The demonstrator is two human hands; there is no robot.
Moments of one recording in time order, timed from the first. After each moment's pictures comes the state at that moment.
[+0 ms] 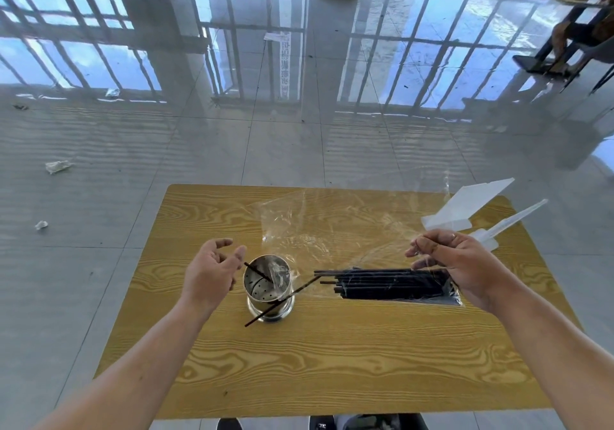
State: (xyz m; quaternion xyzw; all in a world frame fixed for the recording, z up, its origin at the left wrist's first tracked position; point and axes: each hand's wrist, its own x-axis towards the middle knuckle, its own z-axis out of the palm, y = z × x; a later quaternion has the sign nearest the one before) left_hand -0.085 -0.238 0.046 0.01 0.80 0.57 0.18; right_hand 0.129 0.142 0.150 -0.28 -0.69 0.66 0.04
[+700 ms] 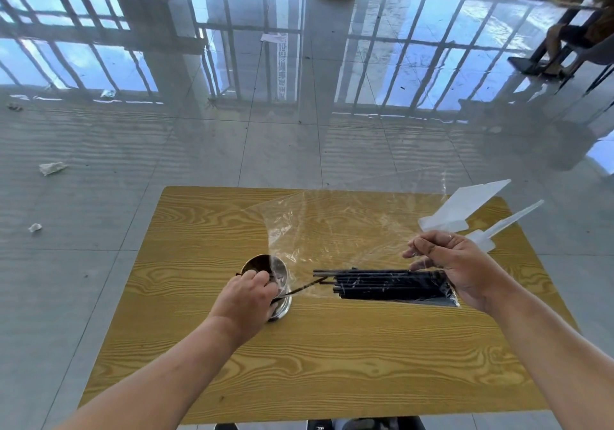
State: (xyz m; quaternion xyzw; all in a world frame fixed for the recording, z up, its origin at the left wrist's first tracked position) left_hand -0.034 -0.206 0.041 0.47 0.88 0.01 0.03; right_hand 0.128 0.145 0.147 -0.27 -0.67 0.69 0.04
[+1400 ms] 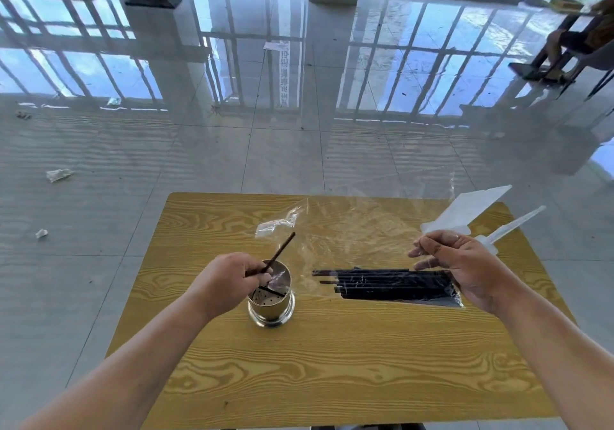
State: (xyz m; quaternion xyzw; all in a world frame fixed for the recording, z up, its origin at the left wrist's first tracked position) left_hand -0.085 -0.225 0.089 0.29 0.88 0.30 0.22; right_hand 0.125 0.145 0.159 -0.28 -0.66 0.69 0.05
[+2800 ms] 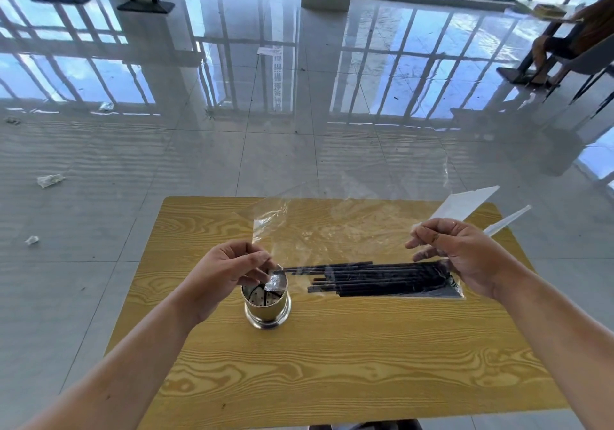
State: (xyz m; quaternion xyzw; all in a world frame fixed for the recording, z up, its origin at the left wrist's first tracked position) left_hand -0.073 -0.222 0.135 0.15 0.65 0.63 0.38; right_hand 0.122 0.142 0.199 -0.29 -0.68 0.67 0.02
